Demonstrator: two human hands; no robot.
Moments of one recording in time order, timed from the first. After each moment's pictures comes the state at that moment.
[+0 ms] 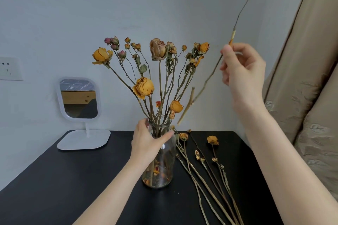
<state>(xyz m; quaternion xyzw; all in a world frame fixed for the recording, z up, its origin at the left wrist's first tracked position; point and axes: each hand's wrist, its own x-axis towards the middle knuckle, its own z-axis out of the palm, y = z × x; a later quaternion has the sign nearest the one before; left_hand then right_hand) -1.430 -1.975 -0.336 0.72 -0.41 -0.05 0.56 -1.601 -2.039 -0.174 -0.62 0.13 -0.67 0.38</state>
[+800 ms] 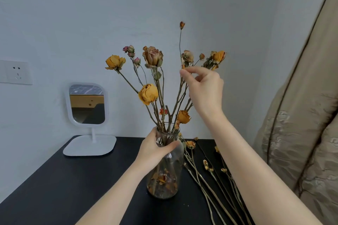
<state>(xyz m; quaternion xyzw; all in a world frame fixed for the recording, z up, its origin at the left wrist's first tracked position) -1.400 -1.981 -0.345 0.65 -0.47 -0.14 0.58 -1.513 -2.037 -0.193 -0.73 0.23 -0.60 0.23</state>
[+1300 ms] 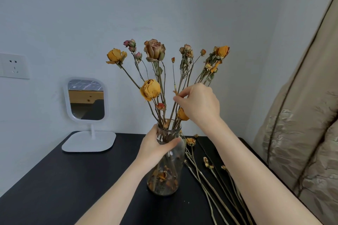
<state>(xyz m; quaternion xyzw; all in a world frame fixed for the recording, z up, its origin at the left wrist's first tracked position) -1.399 -1.983 -0.350 0.63 -0.48 -0.12 0.60 -1.504 -2.040 -0.218 -0.83 0.37 -0.40 0.09</state>
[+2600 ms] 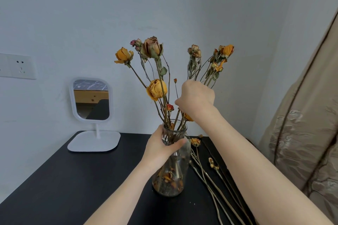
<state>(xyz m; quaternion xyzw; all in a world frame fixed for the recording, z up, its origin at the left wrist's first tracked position) -1.398 -1.985 -0.352 0.64 -0.48 -0.13 0.59 -1.472 -2.045 -0.204 -0.86 0.45 -0.24 -0.08</state>
